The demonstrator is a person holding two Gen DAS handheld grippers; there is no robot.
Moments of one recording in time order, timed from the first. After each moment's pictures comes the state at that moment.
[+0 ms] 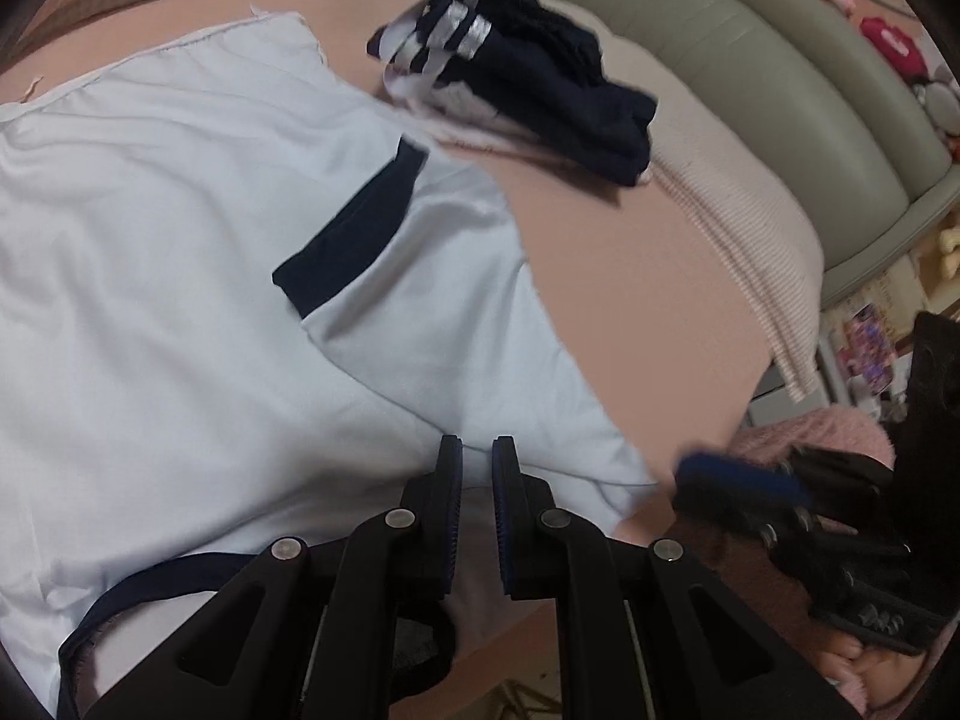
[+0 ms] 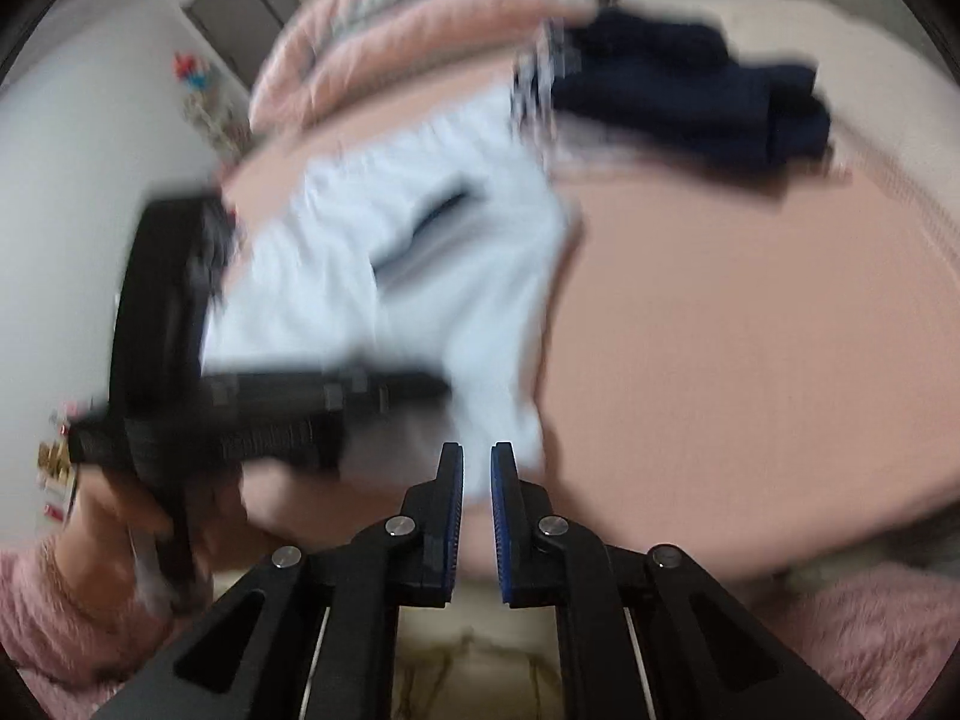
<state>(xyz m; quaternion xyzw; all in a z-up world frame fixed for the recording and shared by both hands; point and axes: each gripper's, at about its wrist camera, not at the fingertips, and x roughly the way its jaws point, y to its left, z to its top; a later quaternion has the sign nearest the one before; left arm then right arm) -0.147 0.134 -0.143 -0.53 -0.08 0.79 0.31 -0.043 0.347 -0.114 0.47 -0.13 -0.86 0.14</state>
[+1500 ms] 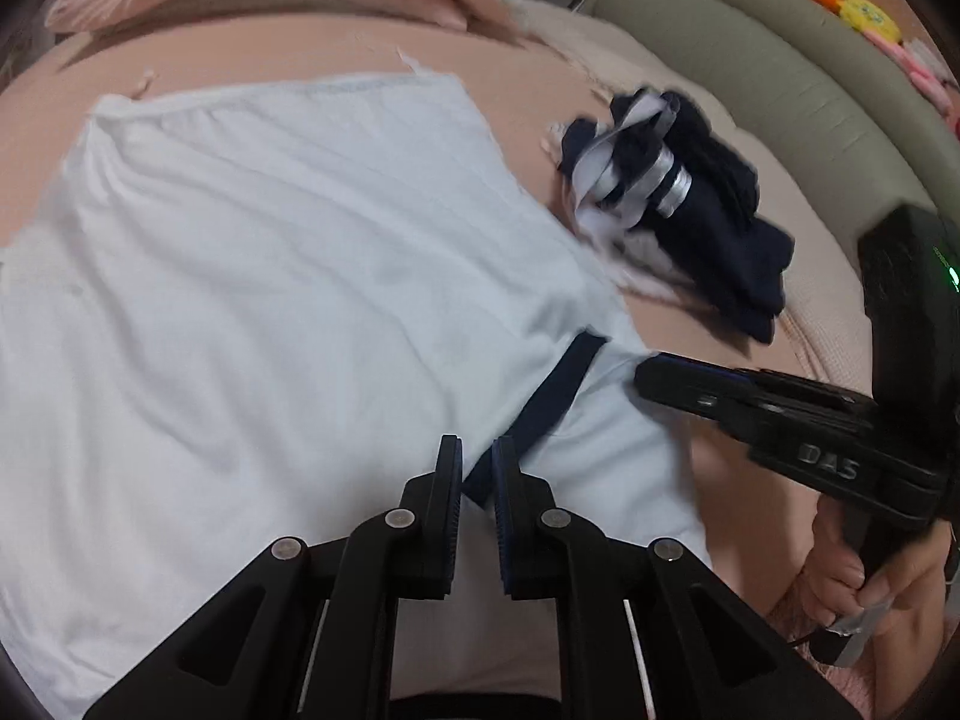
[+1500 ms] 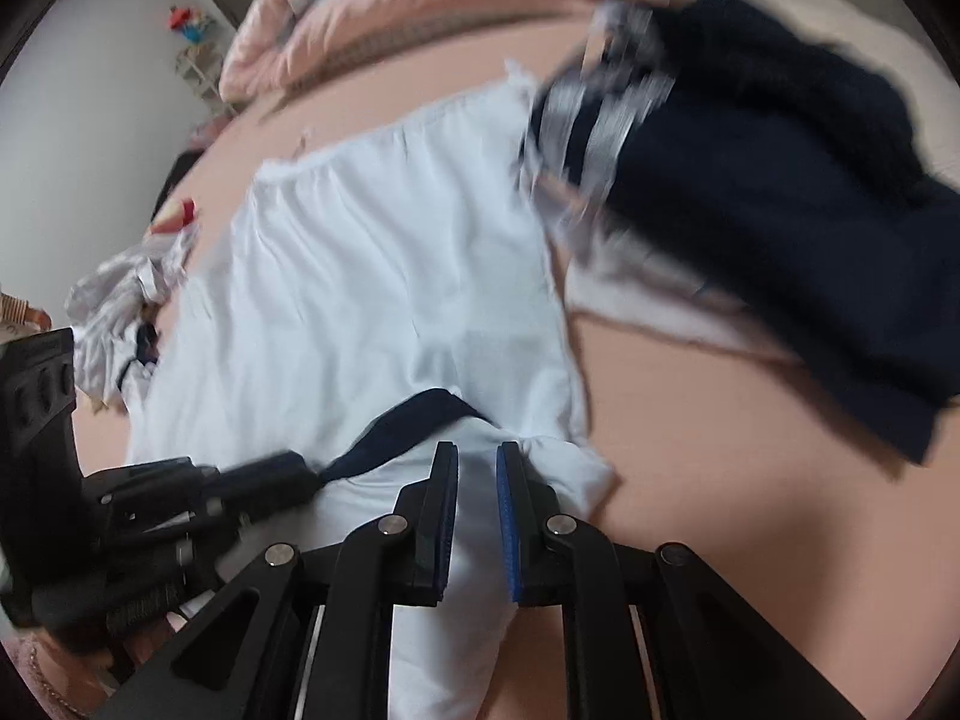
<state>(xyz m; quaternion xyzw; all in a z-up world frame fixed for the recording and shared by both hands) -0.198 0.088 -0.130 -0.51 -0.09 0.83 0.19 -0.201 0.317 -0.117 0.51 -0.09 -0.84 0.17</state>
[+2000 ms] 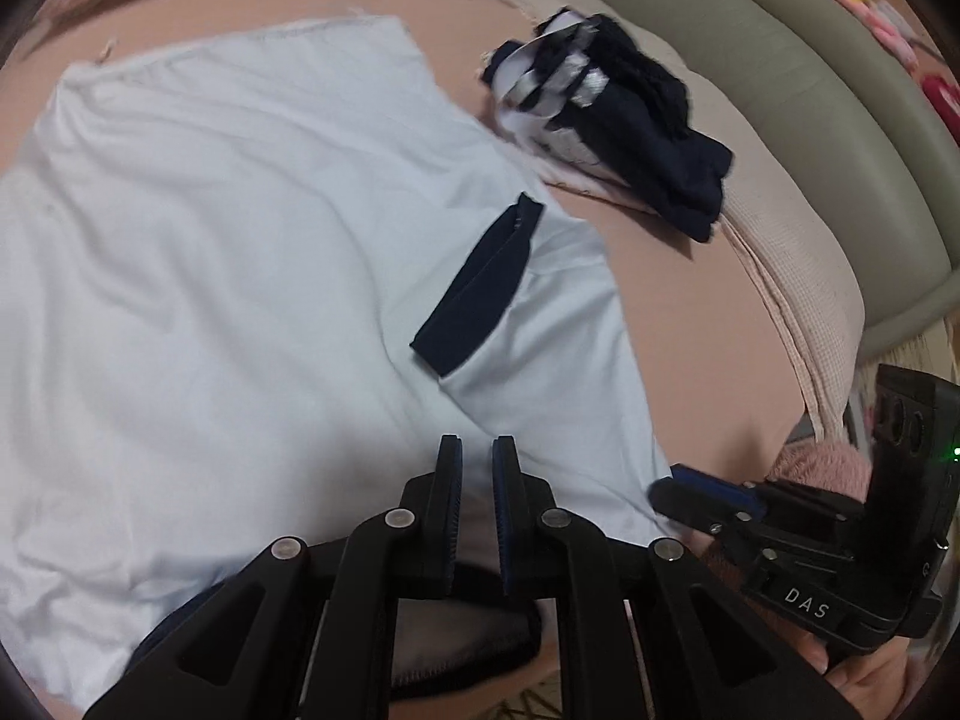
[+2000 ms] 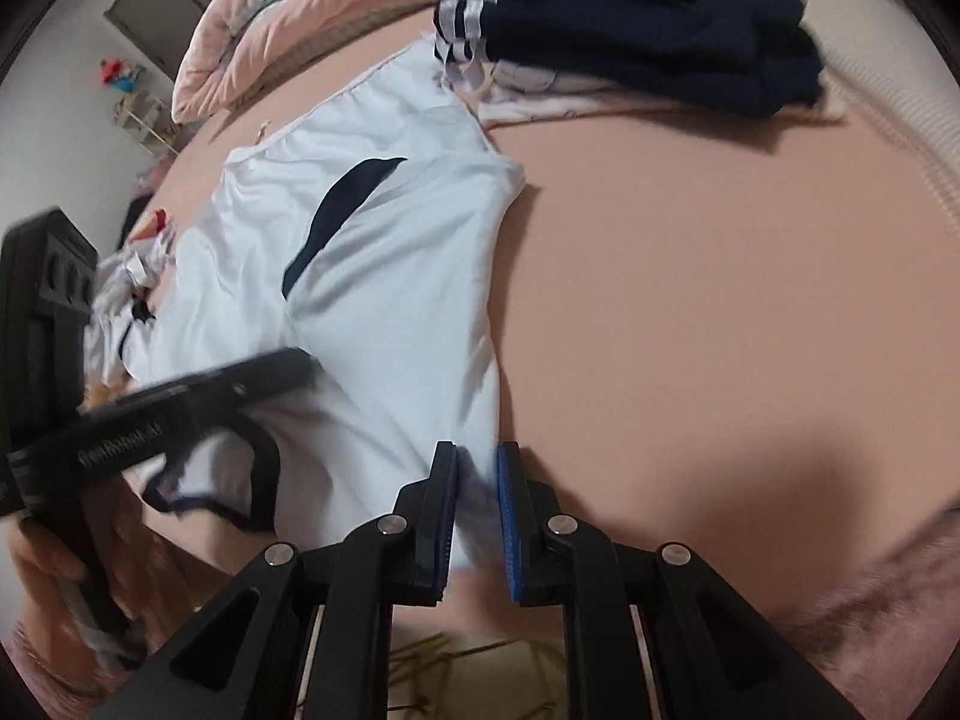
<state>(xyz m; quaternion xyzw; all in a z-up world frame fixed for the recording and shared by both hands) -0.147 0.100 -0.134 -0.55 -0.07 0.80 0.23 -0.072 0.316 -0.141 0.54 -0.14 -0.82 0.08</state>
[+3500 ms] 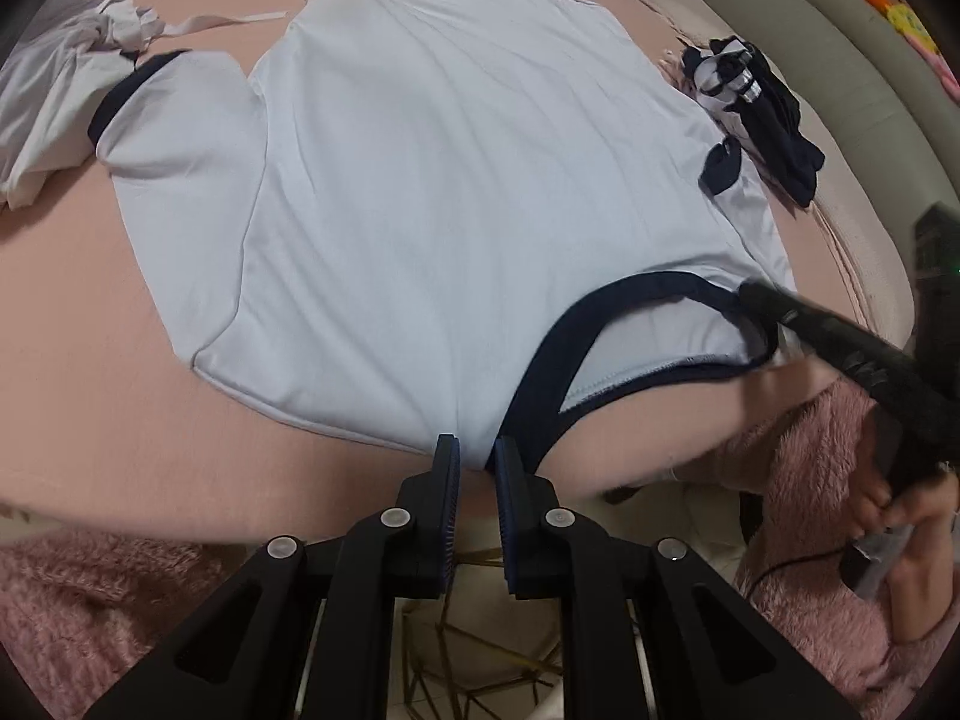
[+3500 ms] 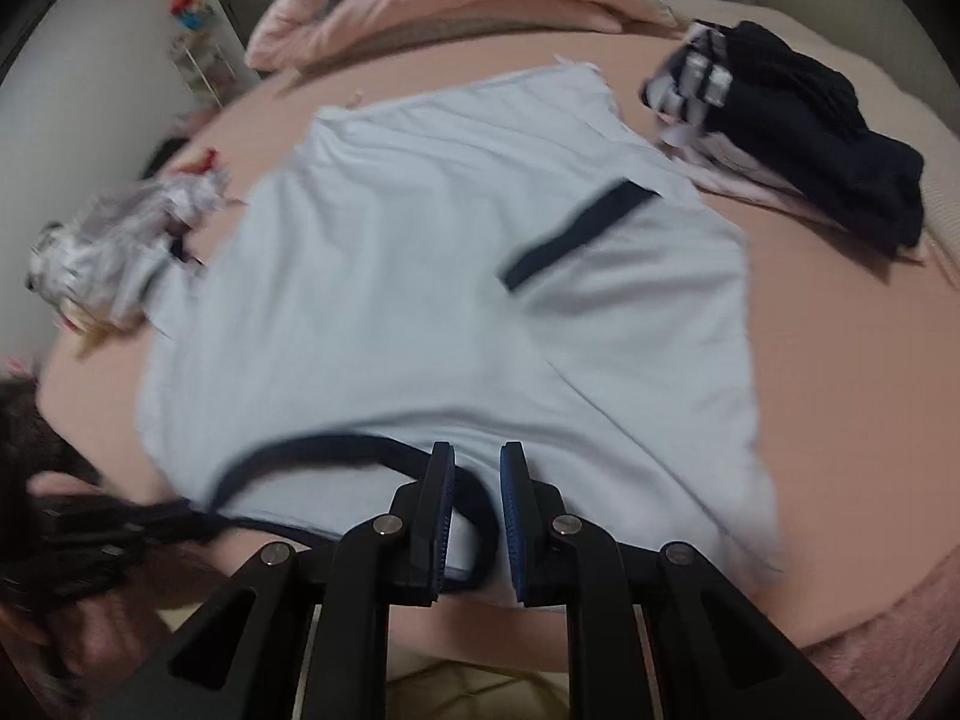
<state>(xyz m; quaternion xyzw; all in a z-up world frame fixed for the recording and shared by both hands) -0.056 -0.032 -0.153 -0.59 -0.10 0.79 0.12 -0.077 0.231 -0.137 0.54 -0.02 -0.84 0.11</state>
